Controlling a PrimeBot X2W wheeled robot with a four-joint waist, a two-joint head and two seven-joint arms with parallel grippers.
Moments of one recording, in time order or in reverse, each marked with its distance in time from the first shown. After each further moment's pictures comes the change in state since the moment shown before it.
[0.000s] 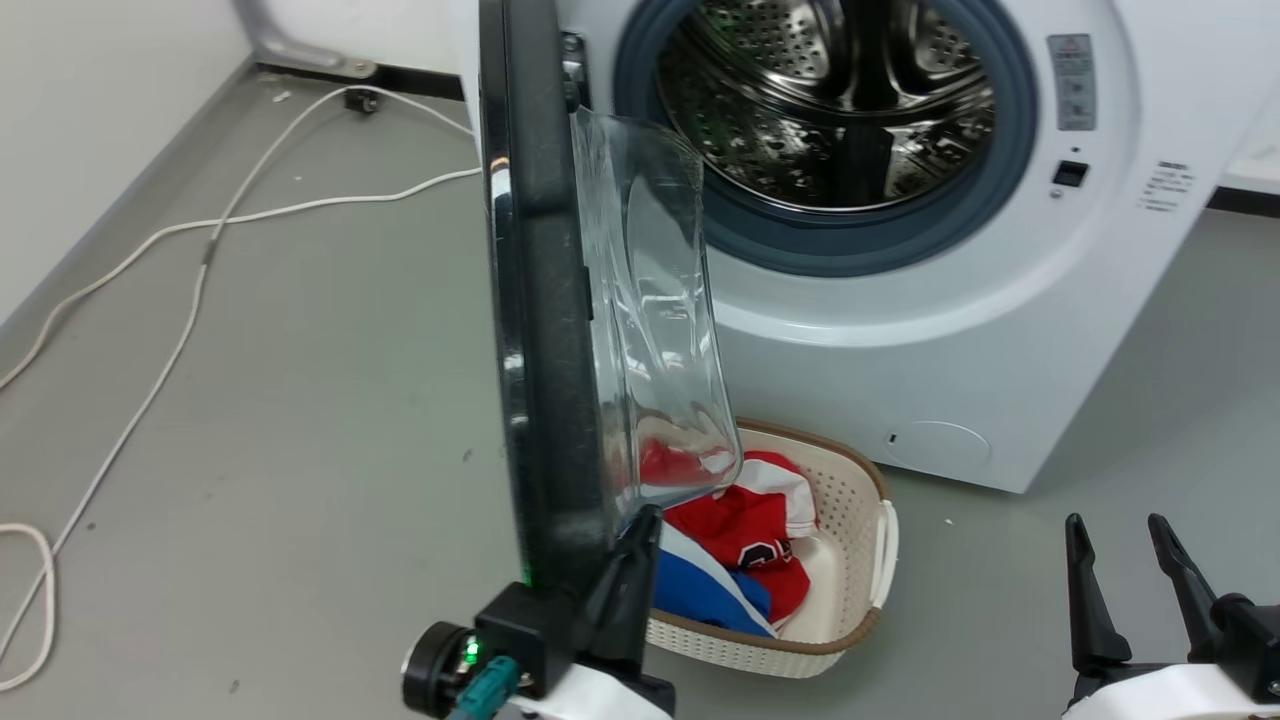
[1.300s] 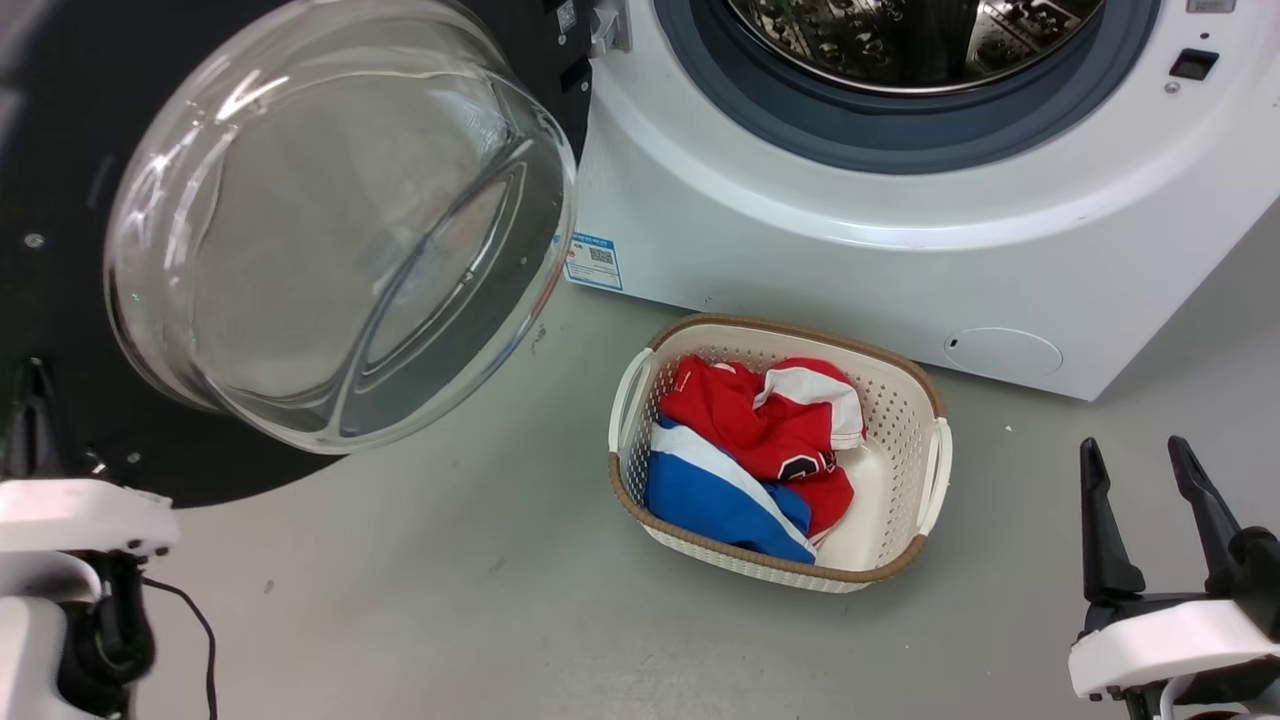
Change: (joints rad) left arm -0.109 0.275 0.667 0.281 -0.293 -0.076 -0.107; right arm -0.088 0.000 -0.011 -0.044 -0.035 0.000 0.019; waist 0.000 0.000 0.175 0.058
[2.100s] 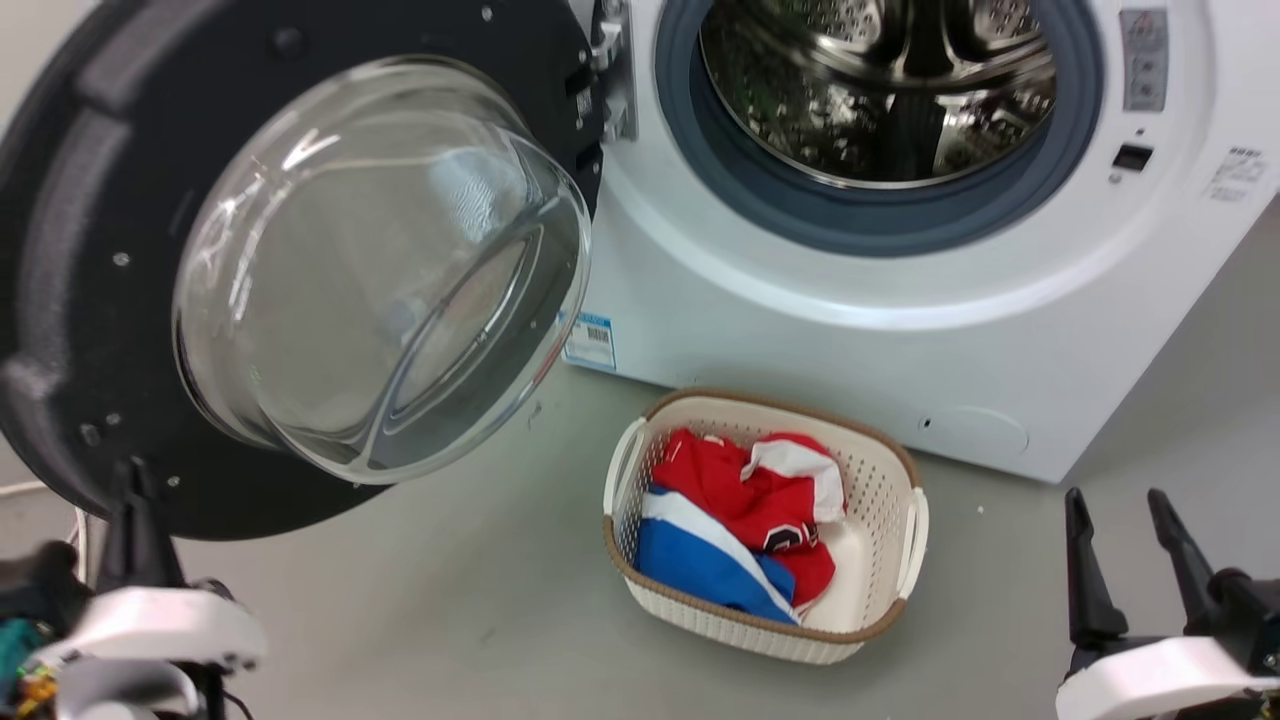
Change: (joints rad) left arm 0.150 -0.080 0.006 -0.064 0.174 -0.018 -0.004; right arm 0.019 0.000 0.004 0.099 0.028 0.000 -0.040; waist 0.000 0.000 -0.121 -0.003
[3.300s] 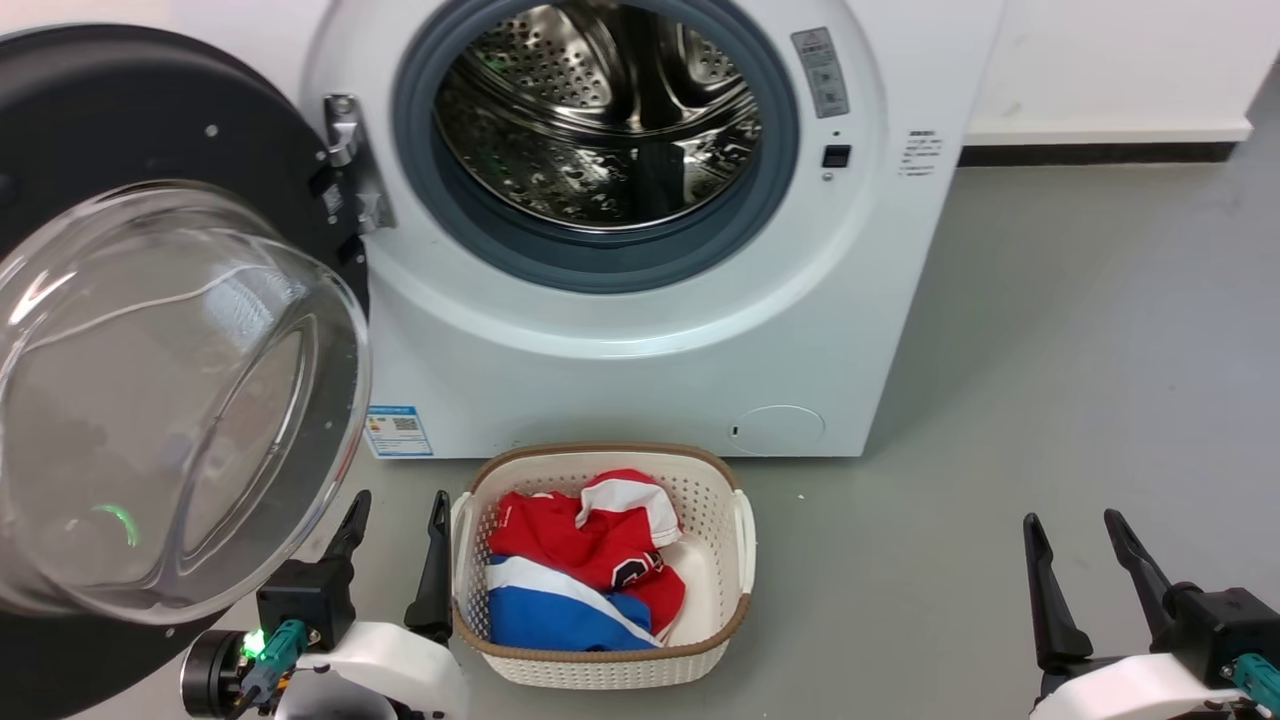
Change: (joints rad) left arm 0.012 -0.091 -0.316 -0.028 0.158 -0.019 0.069; right arm 0.048 0.000 0.057 -0.027 -0.020 0.000 0.039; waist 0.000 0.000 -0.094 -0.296
